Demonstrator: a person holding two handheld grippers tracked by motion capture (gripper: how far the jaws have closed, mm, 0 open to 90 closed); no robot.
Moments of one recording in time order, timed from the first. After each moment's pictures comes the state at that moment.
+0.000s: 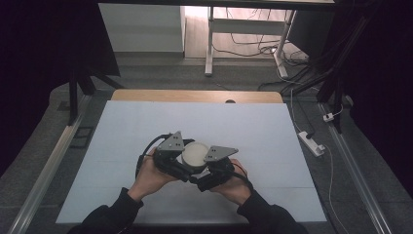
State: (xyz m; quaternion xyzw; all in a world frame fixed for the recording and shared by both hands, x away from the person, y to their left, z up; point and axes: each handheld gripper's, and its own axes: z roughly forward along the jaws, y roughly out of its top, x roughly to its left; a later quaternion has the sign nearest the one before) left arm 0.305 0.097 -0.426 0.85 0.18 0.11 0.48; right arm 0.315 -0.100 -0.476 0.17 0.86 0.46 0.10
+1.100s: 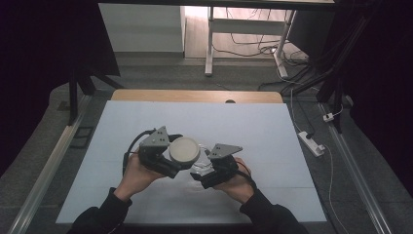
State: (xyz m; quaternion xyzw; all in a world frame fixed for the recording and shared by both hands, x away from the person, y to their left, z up) left arm 0.298 0.129 -0.411 0.84 0.20 0.12 0.50; right arm 0.322 -0.111 -0.477 0.19 0.86 0.46 0.11
